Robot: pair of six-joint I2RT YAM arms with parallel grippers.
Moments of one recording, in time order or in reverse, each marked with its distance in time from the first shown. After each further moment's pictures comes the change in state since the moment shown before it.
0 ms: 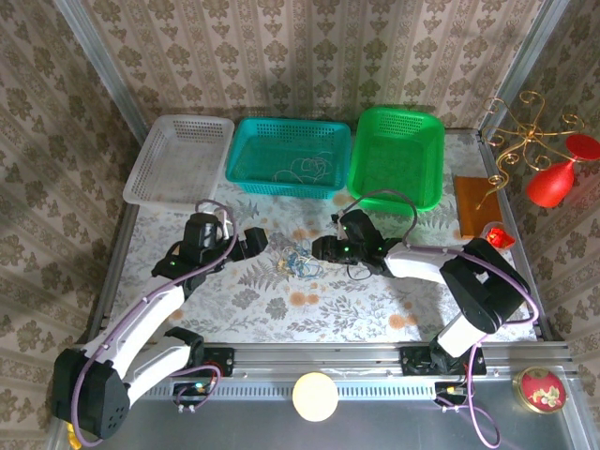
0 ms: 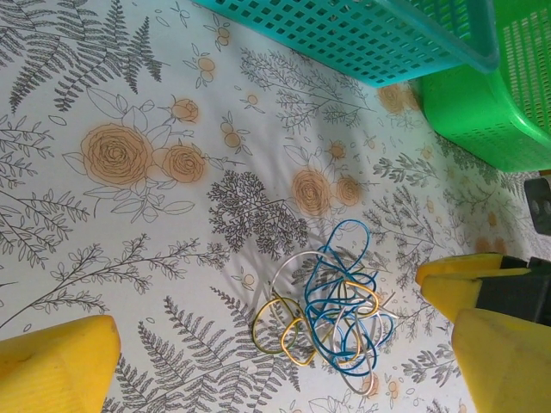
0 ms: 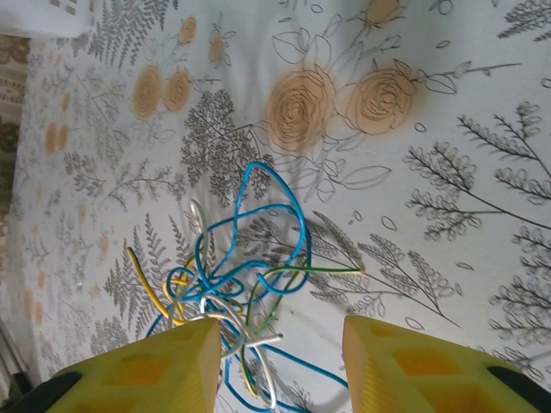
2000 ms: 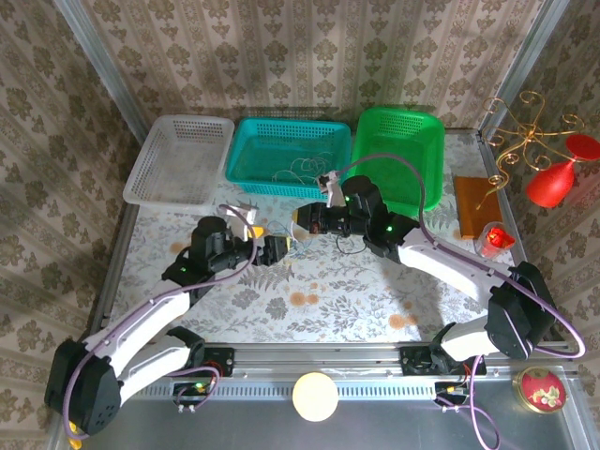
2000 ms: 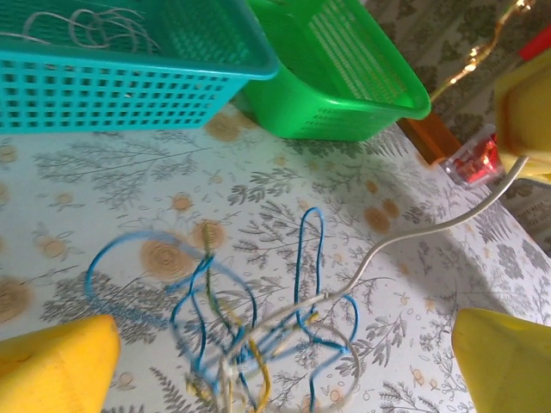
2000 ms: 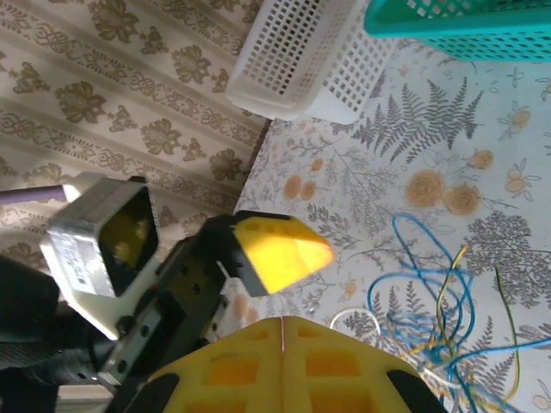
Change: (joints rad) left arm -0.147 0.031 -0.065 0.362 0.145 0.232; right arm 0.063 -0.201 0.304 -0.163 -0.124 0.038
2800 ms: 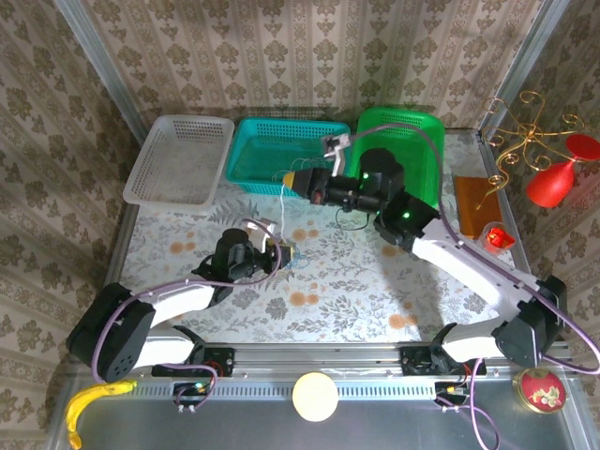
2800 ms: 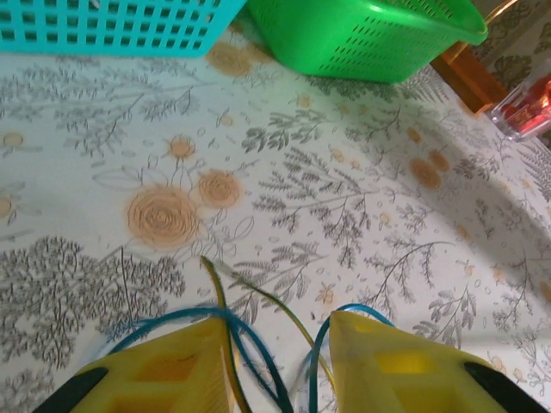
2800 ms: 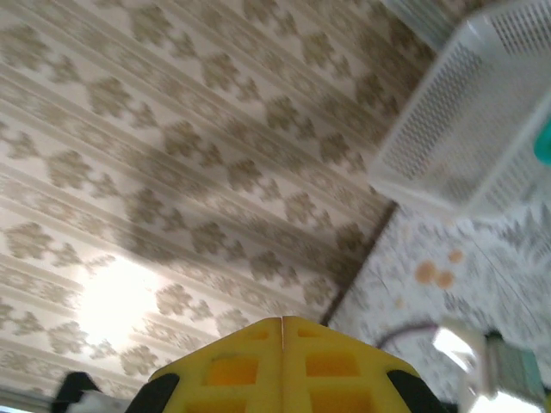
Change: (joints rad) left arm -0.064 0.298 -0.164 0.411 -0.055 0.015; right arm -0.018 -0.073 0.254 0.024 -0.037 0.121
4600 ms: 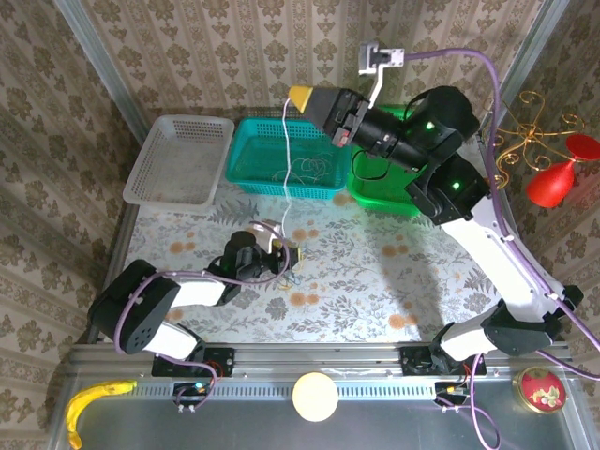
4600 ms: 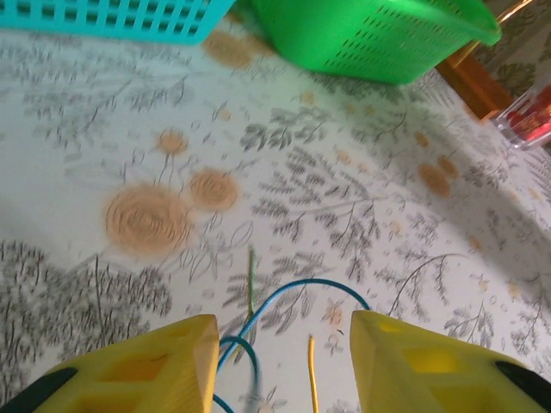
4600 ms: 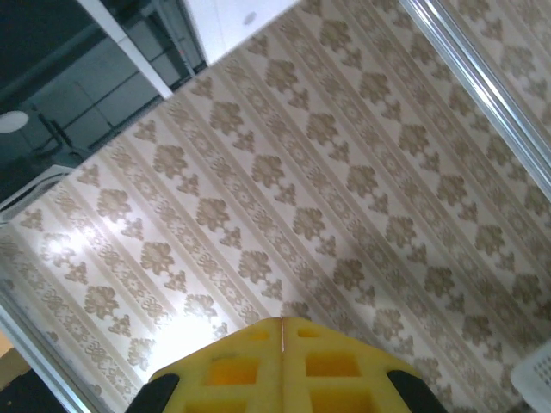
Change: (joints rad) left arm -0.030 0.193 -0.014 0.233 -0.024 -0.055; right arm 0.037 0.113 0.675 -0.135 0.012 -0.073
